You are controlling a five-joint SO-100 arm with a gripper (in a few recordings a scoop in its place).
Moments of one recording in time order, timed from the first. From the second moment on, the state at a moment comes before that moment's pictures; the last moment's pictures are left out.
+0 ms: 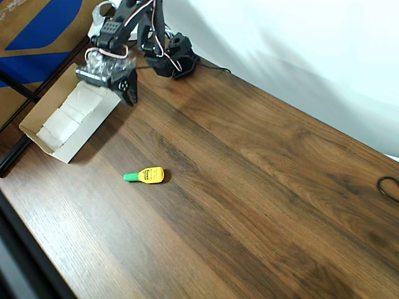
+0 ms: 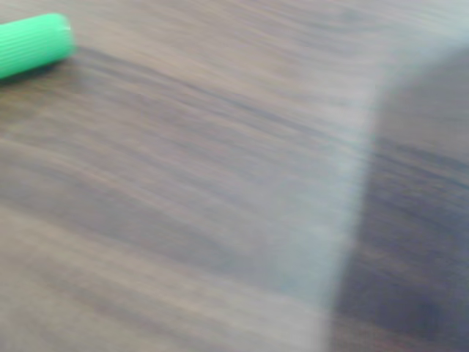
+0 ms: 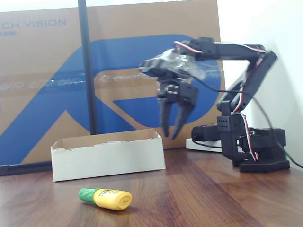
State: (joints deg) arm -9.2 131.7 129.6 62.5 -5.3
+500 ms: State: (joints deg) arm -23.0 111.4 120.8 58.4 -5.0
